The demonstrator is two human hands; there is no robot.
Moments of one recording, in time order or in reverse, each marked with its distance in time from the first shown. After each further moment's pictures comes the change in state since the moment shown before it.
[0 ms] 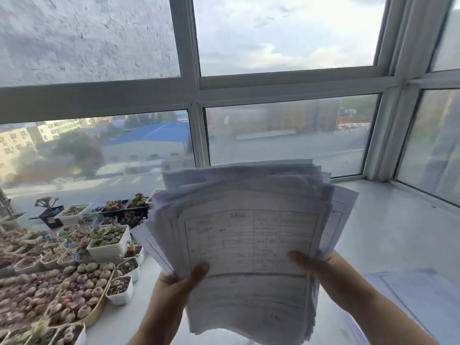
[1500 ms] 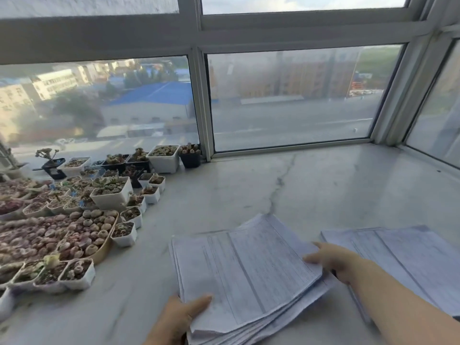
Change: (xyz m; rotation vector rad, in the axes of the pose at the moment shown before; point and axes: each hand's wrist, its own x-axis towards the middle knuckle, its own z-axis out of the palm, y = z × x) left_hand -0.092 -0.075 -0.016 0.114 0.208 -0.657; right_hand -0.013 0.087 -0.061 -0.437 0.118 0.782
